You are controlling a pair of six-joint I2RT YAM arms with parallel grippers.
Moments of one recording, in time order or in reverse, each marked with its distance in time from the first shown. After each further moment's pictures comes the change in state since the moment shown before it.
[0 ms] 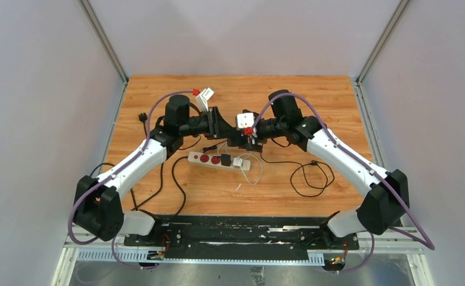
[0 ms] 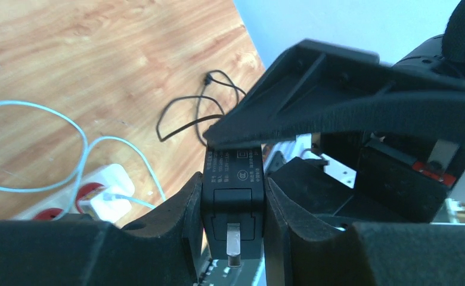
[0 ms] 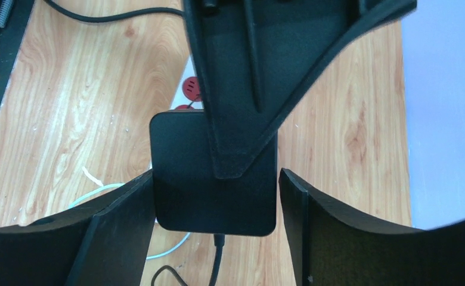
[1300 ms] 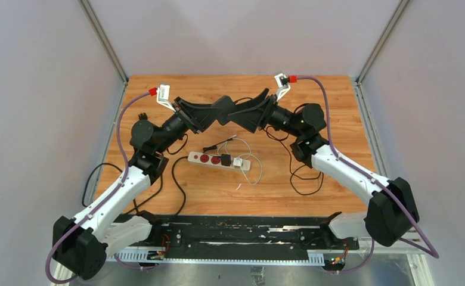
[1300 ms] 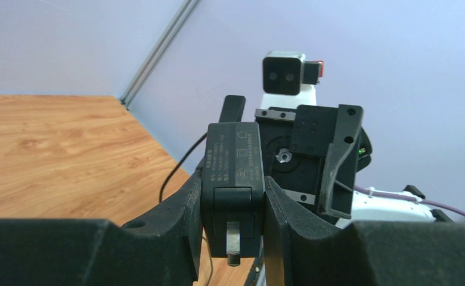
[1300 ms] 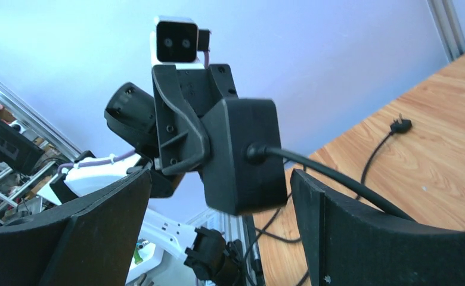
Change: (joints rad) left arm -0.011 -0.339 -0.209 0.581 -0.344 -0.149; right arm -0.027 -0.126 -0.317 1.228 0.131 1.876
